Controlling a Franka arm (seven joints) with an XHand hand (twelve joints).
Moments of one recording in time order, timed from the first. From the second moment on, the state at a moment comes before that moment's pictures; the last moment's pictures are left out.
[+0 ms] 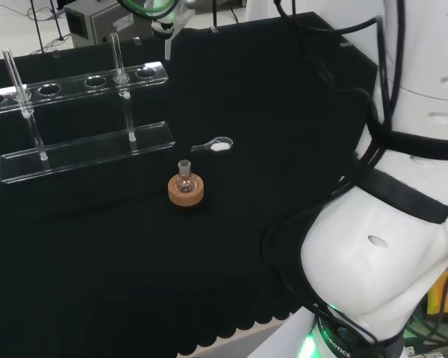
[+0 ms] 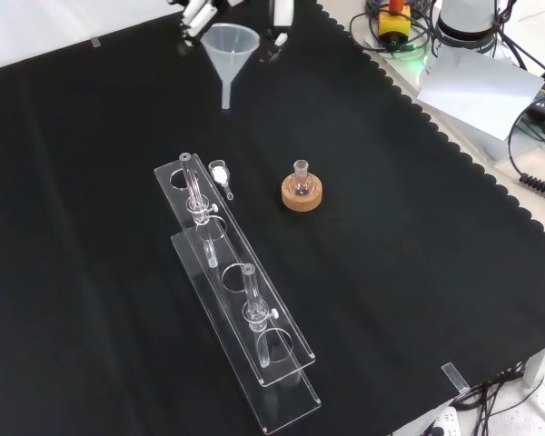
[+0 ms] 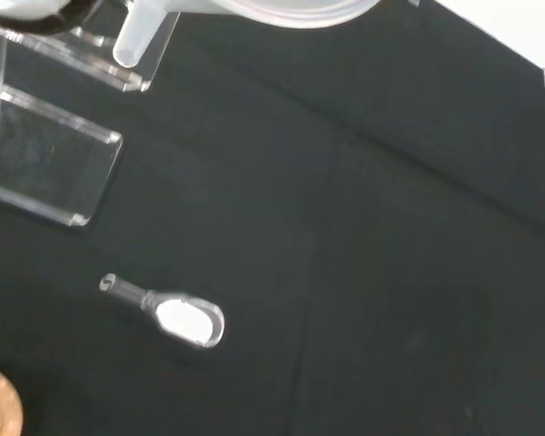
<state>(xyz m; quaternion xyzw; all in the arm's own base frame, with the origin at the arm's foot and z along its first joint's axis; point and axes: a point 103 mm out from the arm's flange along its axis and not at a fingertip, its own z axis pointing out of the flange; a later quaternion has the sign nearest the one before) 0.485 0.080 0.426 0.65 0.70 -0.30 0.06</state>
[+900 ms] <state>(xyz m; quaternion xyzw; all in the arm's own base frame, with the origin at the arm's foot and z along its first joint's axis) 0.401 0.078 0.377 0.65 0.68 -0.34 0.03</state>
